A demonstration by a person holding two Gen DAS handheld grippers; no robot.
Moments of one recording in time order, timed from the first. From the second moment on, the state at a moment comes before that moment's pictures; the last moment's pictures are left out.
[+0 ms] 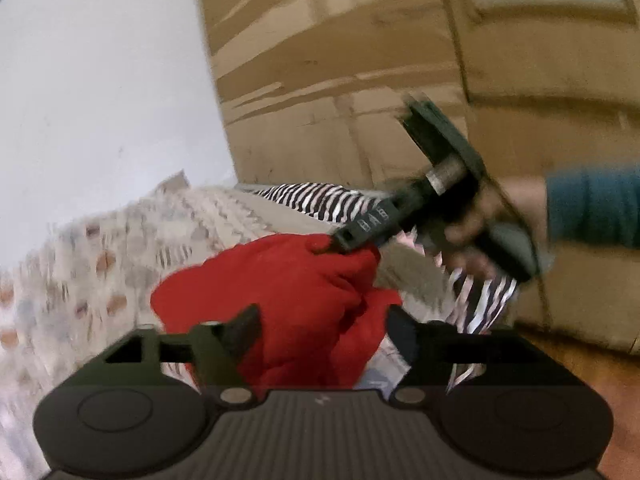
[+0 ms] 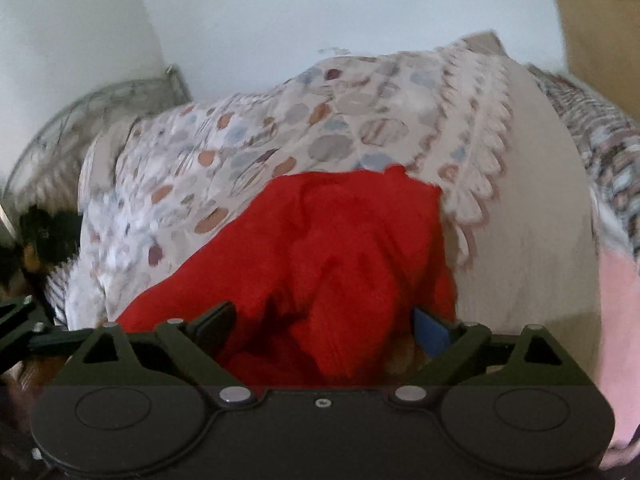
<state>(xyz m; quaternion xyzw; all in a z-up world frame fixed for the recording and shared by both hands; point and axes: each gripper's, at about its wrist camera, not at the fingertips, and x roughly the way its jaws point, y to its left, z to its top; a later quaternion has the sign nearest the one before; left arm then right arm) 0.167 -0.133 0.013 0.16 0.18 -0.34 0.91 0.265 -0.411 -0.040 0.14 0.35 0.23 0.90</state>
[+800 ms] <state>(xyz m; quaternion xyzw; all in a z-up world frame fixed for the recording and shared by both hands) 0.264 -0.058 -0.030 -0.14 0.35 -0.25 0.89 0.164 -0.405 -0.056 0.22 0.18 0.10 0.95</state>
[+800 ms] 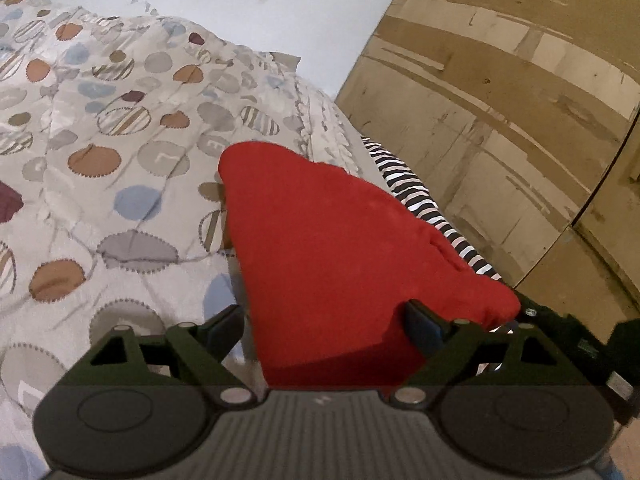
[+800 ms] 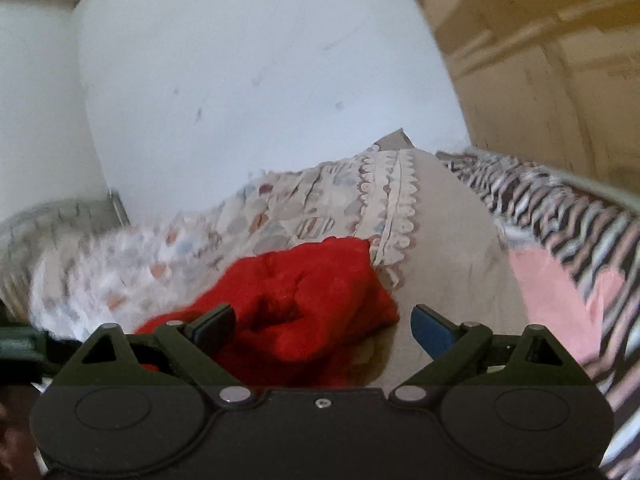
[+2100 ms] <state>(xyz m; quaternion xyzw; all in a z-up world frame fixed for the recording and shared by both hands) 0.248 -0.073 -0.041 -0.13 0.31 -0.24 0.91 0.147 -0.425 -0.107 0.35 0.14 0.11 0.92</state>
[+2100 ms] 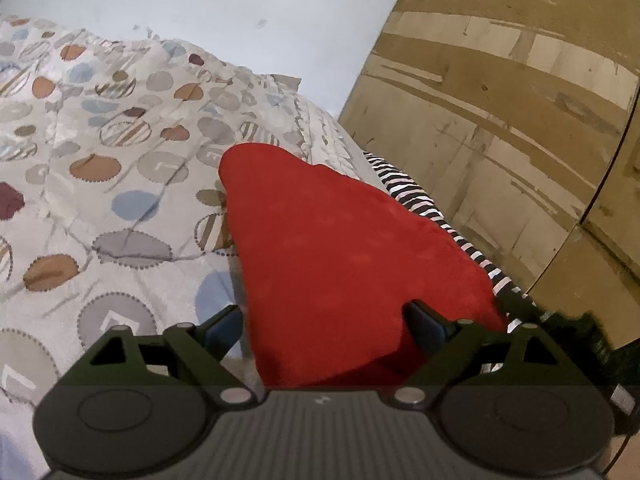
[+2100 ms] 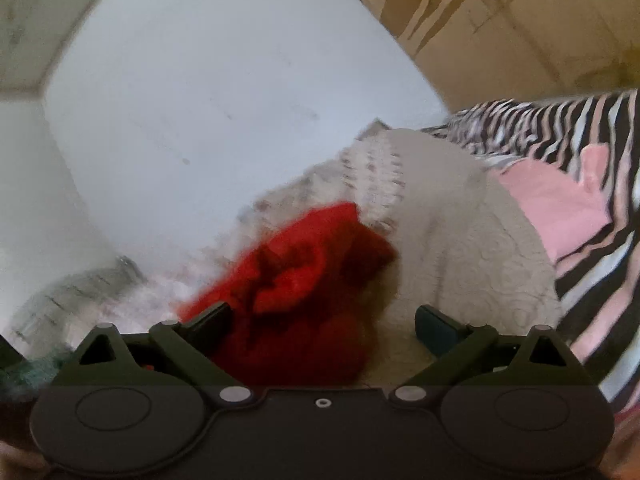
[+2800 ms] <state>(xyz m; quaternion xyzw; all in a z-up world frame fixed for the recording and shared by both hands) 0.247 -0.070 -0.045 -0.15 0.30 -0.24 0.91 0.334 -0.441 -0.086 0.27 0.22 0.16 0.92</state>
